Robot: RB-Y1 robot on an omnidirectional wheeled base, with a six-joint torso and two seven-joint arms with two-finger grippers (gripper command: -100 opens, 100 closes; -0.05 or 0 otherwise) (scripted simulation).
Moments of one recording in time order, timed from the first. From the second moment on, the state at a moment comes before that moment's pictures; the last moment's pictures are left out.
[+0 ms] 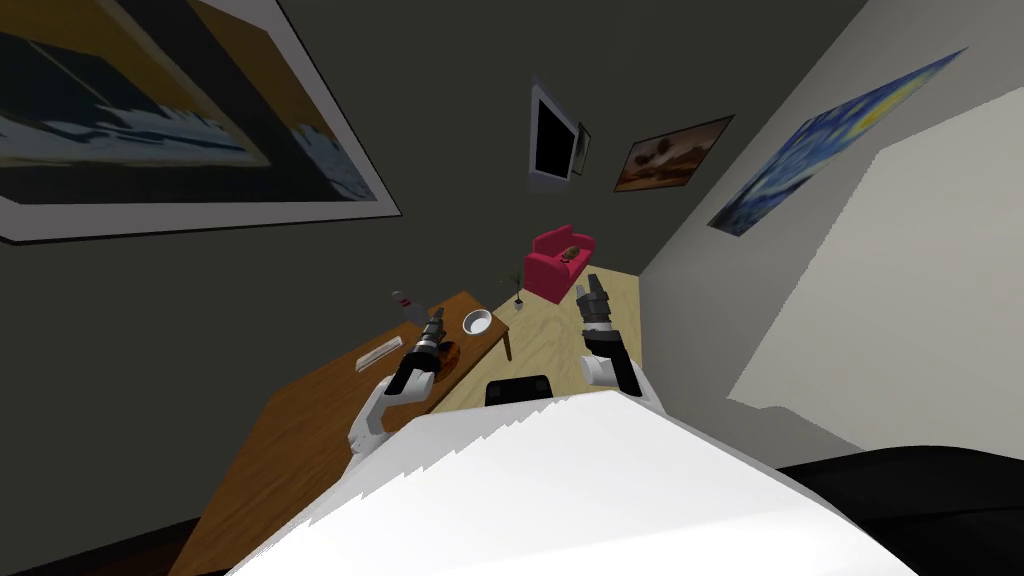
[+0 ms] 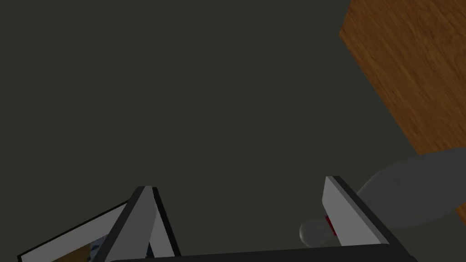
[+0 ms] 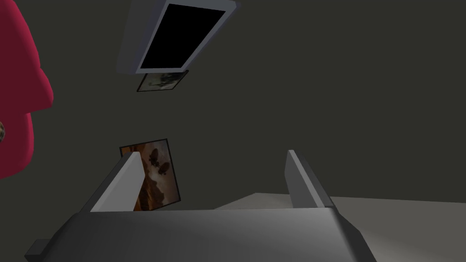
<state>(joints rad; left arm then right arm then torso) 0.38 0.33 0.05 -1.97 0.04 0.09 -0.15 0.49 -0.01 0.00 -2.23 0.07 -0.35 0.02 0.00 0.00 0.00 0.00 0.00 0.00</state>
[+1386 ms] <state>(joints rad) 0.23 0.39 0.11 -1.72 0.11 0.48 -0.20 0.49 -0.01 0.00 -2.23 0.07 -0.35 0.02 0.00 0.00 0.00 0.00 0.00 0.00</state>
